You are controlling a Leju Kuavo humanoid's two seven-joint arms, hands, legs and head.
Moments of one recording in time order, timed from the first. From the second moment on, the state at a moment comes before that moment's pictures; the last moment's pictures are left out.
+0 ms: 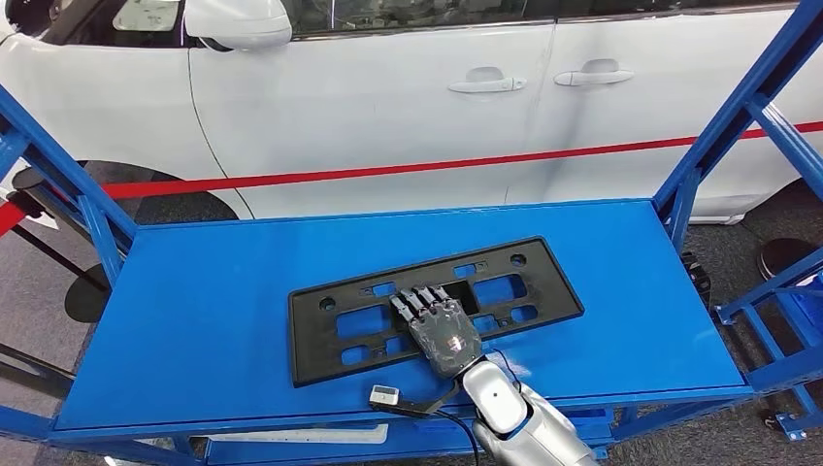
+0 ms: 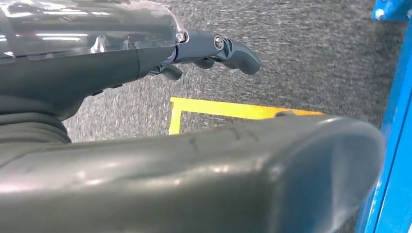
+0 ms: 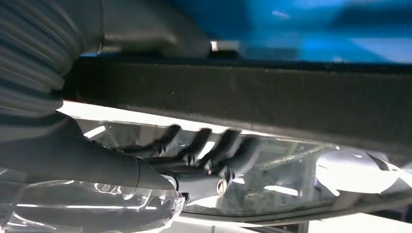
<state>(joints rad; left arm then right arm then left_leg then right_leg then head) -0.02 -0.08 0.57 -0.20 -0.31 0.16 -0.18 -0.37 -0.01 0.72 -0.91 1.57 -0.50 0.09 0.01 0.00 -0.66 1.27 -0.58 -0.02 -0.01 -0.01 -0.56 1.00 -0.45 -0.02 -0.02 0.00</state>
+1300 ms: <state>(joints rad) -0.01 -0.07 0.76 -0.20 -0.26 0.06 -0.42 -0.24 -0.09 0.55 -1.77 -0.03 0.02 -0.70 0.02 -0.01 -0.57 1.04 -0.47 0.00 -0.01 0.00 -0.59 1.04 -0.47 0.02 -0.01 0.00</state>
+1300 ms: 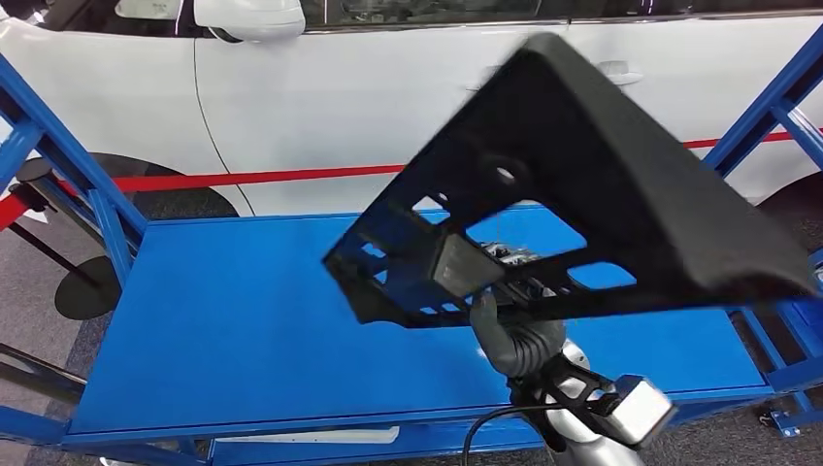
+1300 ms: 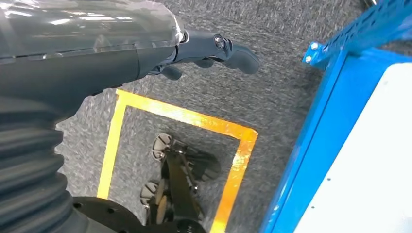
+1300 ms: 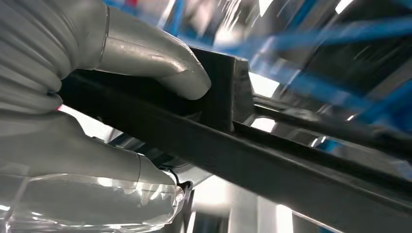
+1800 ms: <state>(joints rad) -0.03 -0.07 0.76 -0.20 -0.31 0.09 -0.33 -0.27 -0.10 0.57 -1.65 -0.20 0.51 -0.56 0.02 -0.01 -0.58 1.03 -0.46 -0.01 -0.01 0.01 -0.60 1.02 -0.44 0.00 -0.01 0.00</state>
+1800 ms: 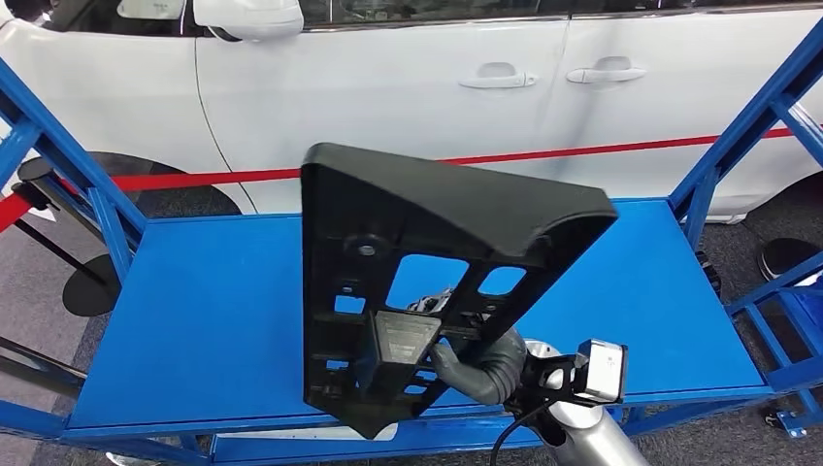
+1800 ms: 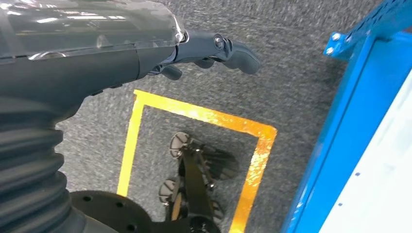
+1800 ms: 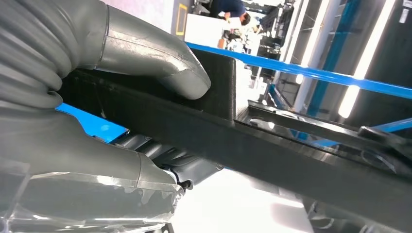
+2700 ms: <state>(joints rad) -0.03 -0.07 0.76 -0.20 -0.42 0.07 -0.29 -0.22 -0.09 0.56 -1.71 -0.23 0.51 -0.62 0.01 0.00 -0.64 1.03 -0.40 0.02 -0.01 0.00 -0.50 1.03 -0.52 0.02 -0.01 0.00</state>
